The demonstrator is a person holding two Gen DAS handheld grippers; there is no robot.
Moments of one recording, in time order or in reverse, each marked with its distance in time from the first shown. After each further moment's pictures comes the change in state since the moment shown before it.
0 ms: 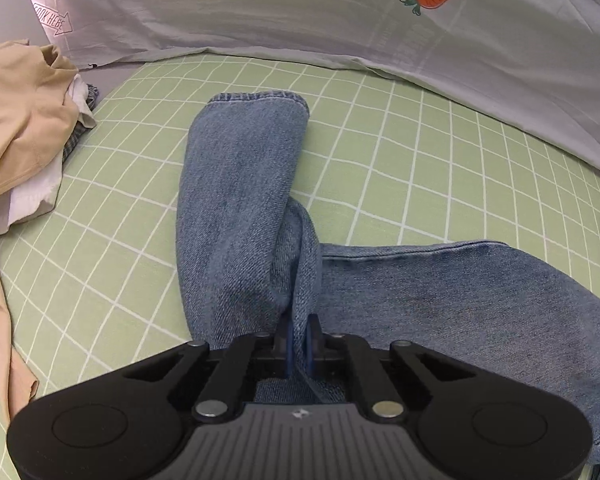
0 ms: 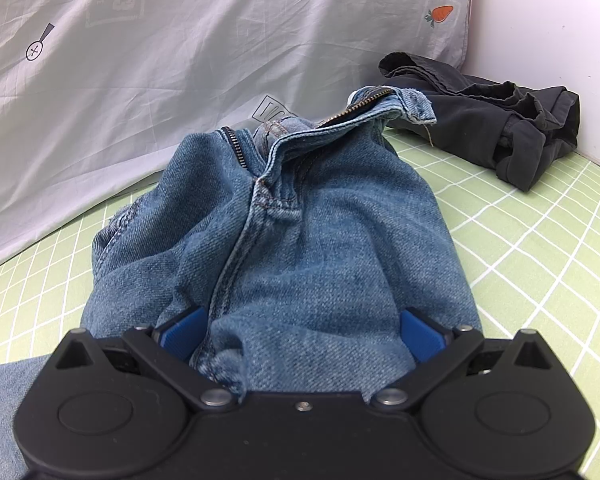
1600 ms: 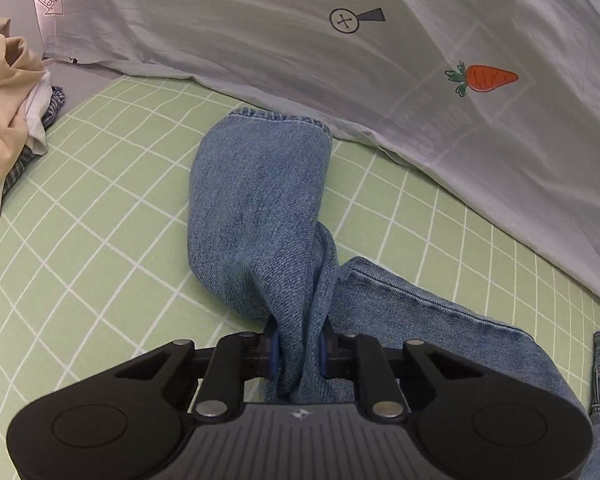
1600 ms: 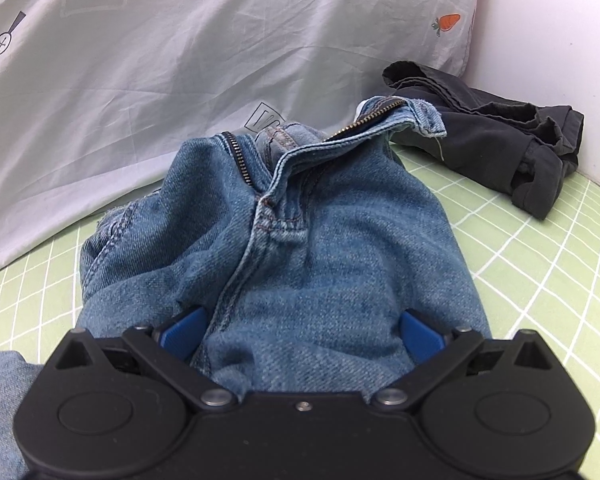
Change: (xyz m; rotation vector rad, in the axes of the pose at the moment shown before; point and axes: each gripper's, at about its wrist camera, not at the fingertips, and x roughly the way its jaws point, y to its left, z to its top) left arm 0.055 -0.003 0.091 -0.165 -0.068 -0.130; right arm 0.034 0.035 0.026 -0.030 -0.009 -0.120
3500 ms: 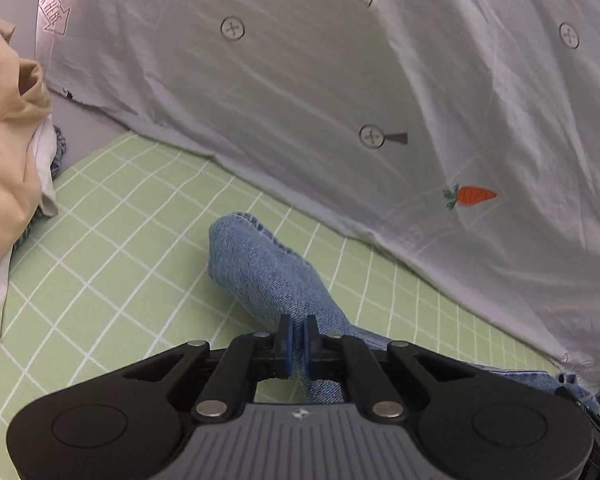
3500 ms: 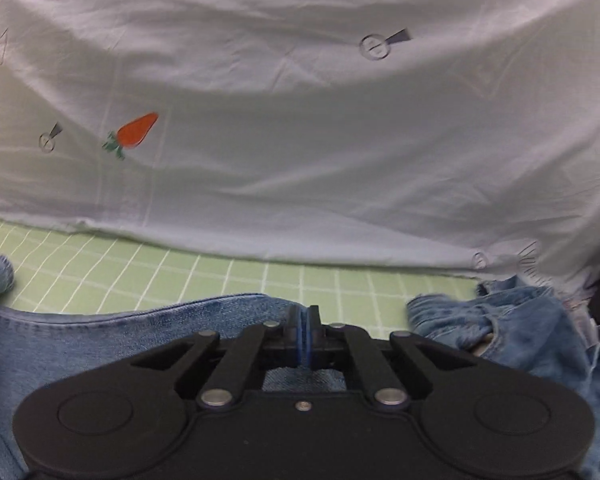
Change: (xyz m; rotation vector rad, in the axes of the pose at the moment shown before) left arm -0.041 0.085 0.061 -0.043 -0.182 -0.241; right arm -0.095 0.184 0.021 -0.401 -0.169 0.352
